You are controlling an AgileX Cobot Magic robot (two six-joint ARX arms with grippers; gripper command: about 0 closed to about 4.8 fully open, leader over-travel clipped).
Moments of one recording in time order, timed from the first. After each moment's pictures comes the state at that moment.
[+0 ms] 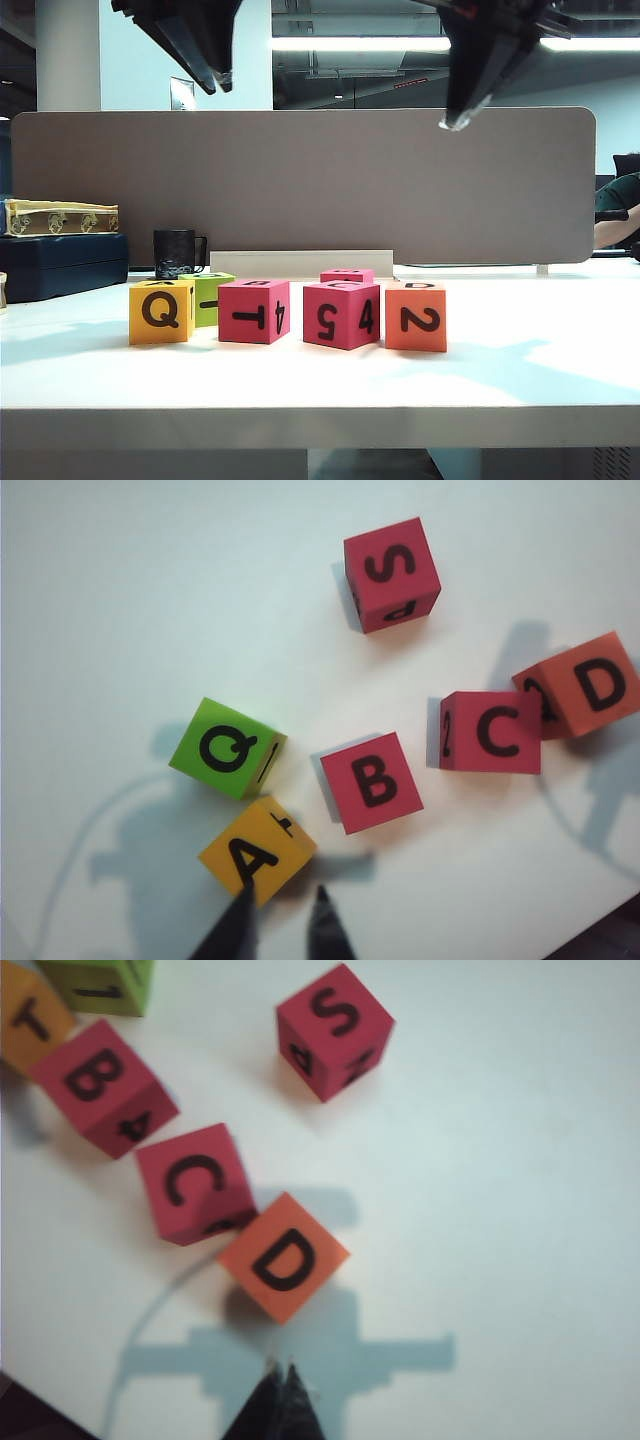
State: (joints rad) left arm -0.52 1.70 1.87 -1.15 -0.03 0.14; right arm 0.55 1.38 1.27 -0.77 0.04 -0.03
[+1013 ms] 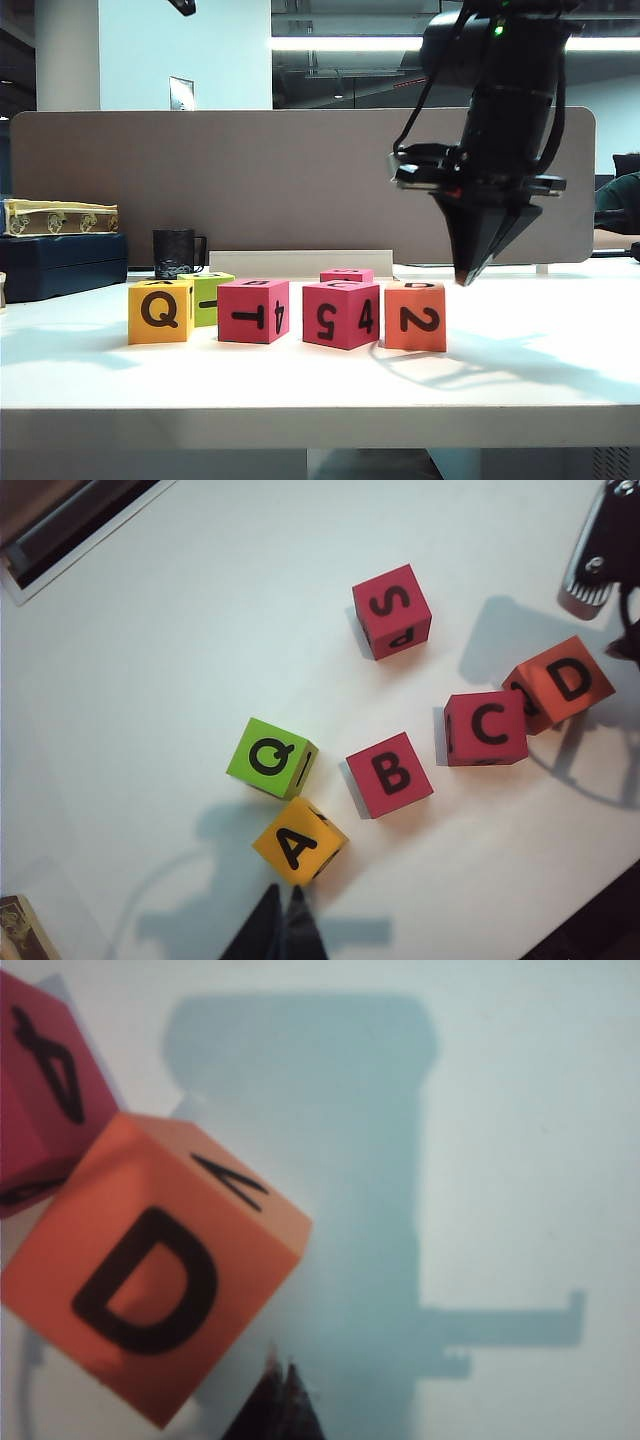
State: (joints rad) left arm -0.52 1.53 1.87 -1.18 -0.04 0.24; right arm 0.48 1.73 1.27 -0.74 0.00 0.00
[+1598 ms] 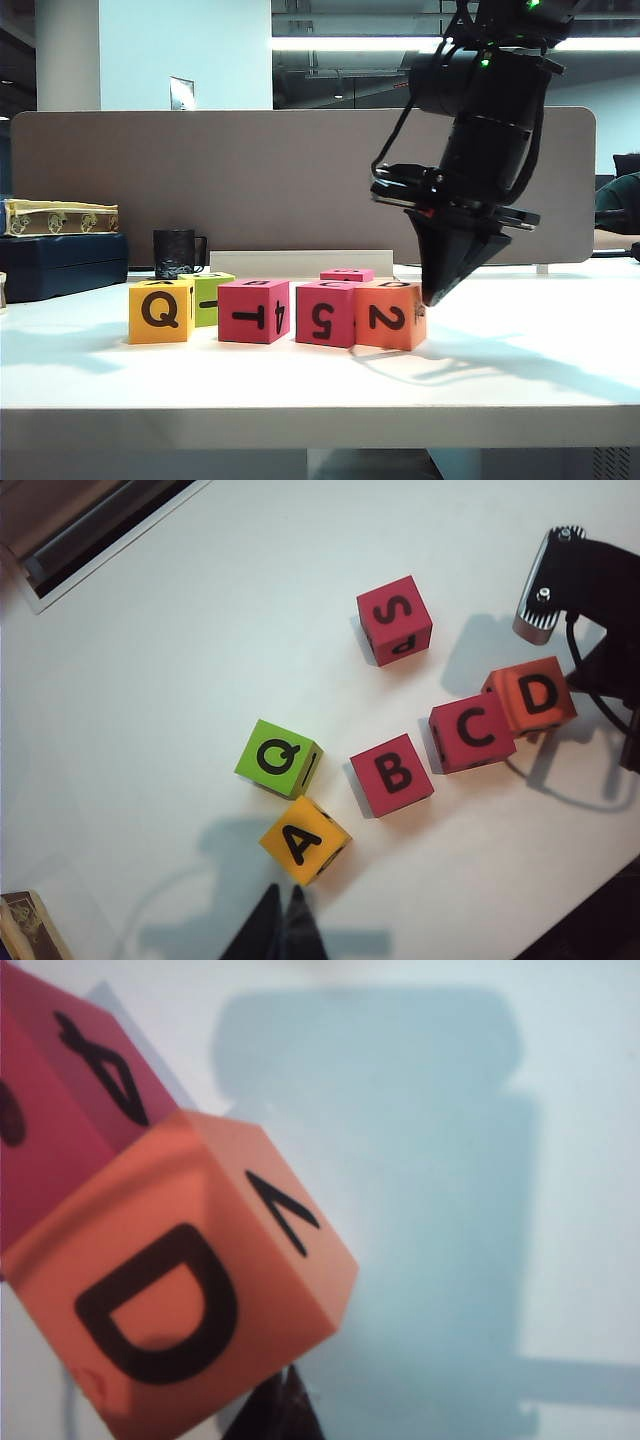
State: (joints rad) left arm -0.52 1.50 1.87 -1.18 -0.04 0.24; right arm 0.48 1.80 1.27 -0.65 -0.13 0.03
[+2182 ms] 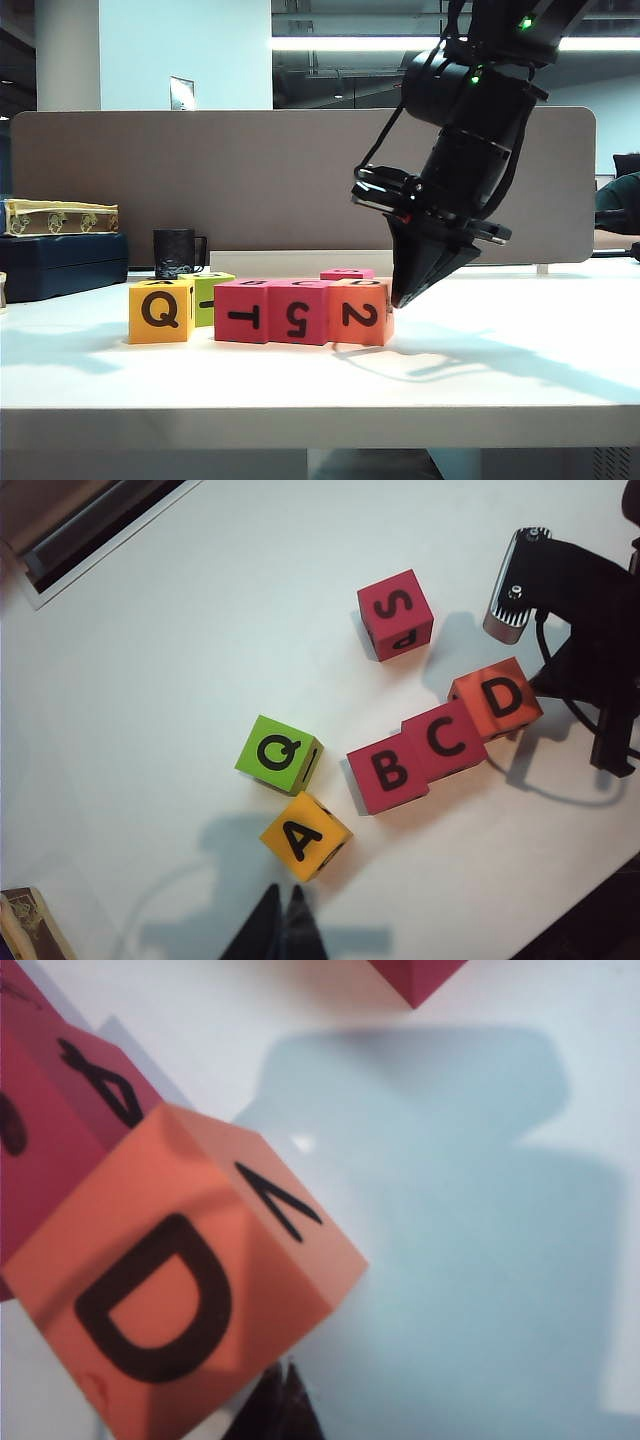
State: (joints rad) left arm -0.52 1.50 1.87 -1.19 -0.05 0.24; right arm 0.48 1.84 1.27 -0.54 -0.22 0.03
